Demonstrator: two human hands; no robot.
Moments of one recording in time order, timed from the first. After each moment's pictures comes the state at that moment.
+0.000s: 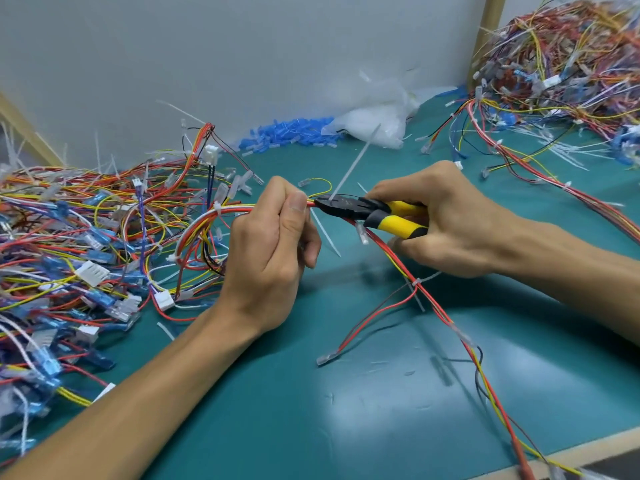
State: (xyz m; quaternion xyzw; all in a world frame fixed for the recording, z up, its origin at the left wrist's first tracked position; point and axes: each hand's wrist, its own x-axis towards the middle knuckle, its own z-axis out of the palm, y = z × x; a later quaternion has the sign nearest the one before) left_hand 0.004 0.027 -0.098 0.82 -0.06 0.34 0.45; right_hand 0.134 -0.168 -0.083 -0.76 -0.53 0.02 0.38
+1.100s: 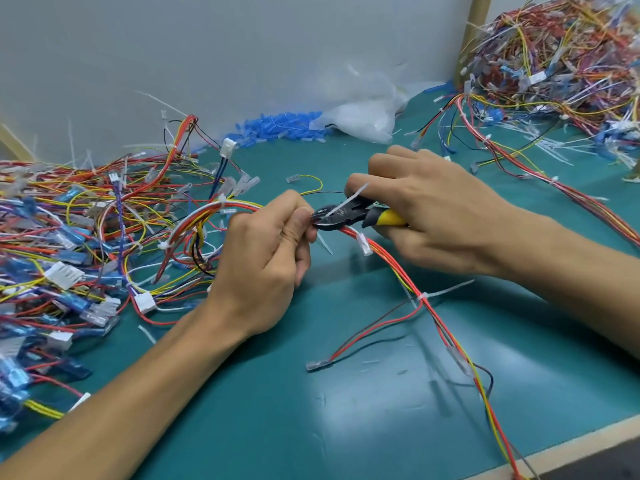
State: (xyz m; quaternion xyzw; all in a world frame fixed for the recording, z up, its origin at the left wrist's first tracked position) left_hand 0.002 0.029 -0.100 0.87 -0.06 0.27 0.41; right_hand 0.124 -0.166 -0.071 -0.82 -0.54 -0.16 0.09
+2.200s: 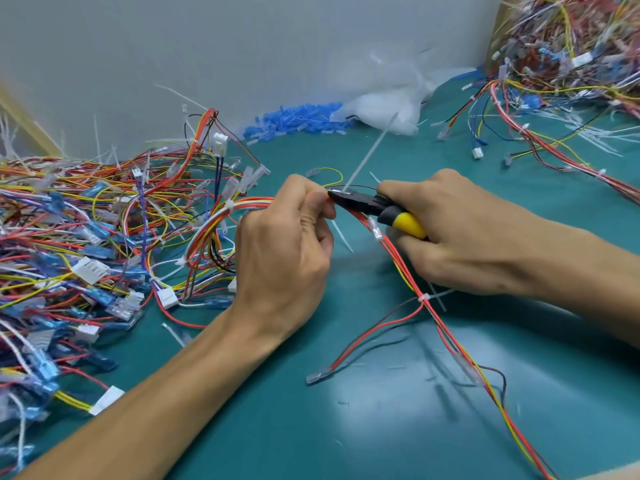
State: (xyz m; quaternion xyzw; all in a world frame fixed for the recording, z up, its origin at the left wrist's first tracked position) left_hand 0.005 0.019 -0.098 0.87 0.01 0.39 0.31; right_hand 0.110 -0.163 -0.079 -0.84 -0.50 -0.03 0.22
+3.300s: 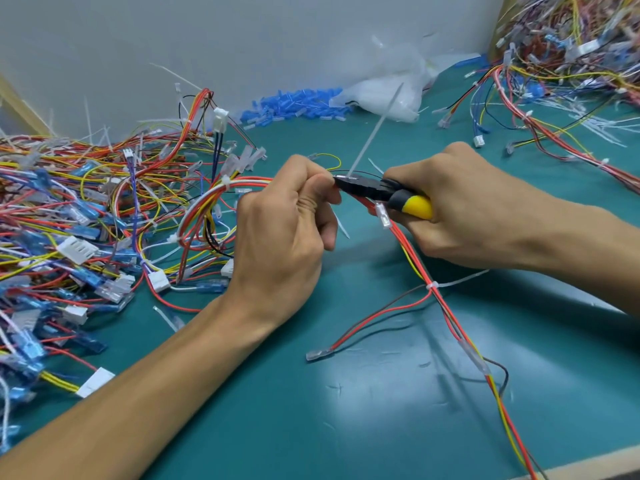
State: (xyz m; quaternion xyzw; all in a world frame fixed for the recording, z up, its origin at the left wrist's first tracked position) left_hand 0.006 0.019 -0.103 0.84 -0.01 0.36 0.40; right_hand 0.112 -0.164 -0.070 -0.84 -0.50 -0.05 0.23
